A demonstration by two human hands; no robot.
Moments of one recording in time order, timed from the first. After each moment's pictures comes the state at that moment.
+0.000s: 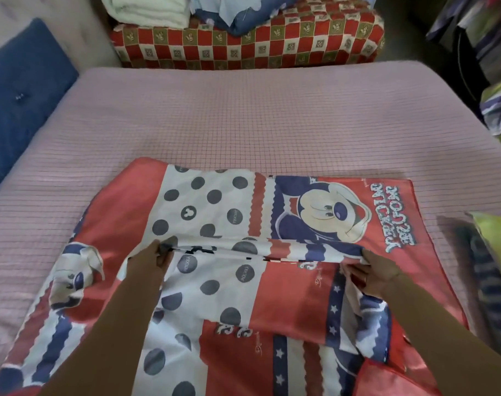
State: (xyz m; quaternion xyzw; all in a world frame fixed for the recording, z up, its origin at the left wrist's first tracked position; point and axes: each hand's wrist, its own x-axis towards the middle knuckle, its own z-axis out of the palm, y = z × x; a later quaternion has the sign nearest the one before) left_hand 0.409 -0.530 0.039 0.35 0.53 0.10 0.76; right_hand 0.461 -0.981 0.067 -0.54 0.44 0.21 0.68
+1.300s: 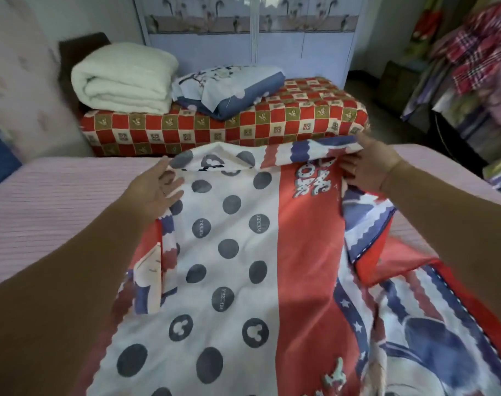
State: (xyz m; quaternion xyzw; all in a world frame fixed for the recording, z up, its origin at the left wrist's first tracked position) left_hand 0.923 -0.491 0.142 0.54 0.22 0.03 0.81; right_hand 0.985 -0.871 0.180 -0.63 0.12 0.10 0.76
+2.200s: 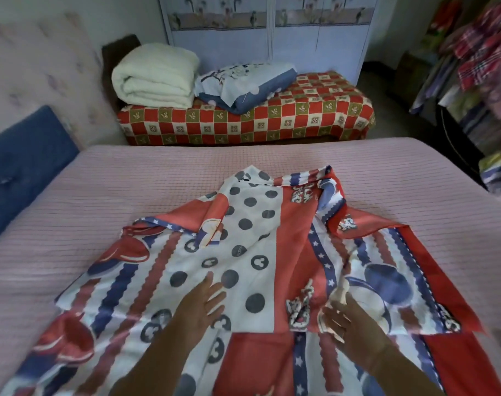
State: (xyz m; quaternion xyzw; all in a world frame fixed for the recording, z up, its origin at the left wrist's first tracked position) left_hand 0.605 -0.574 0.057 0.48 0.34 -0.10 0.80; right_hand 0.616 -0.894 0.053 -0.49 0.32 0.27 0.76
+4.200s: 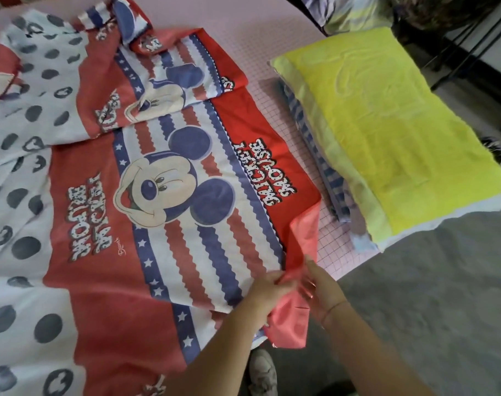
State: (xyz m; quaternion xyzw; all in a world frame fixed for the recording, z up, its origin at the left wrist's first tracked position) left_hand 0.095 -1.026 -0.047 0.72 0.05 -0.49 0.50; right_hand 0.051 -1.148 -0.041 -0.40 0.52 0.06 0.75
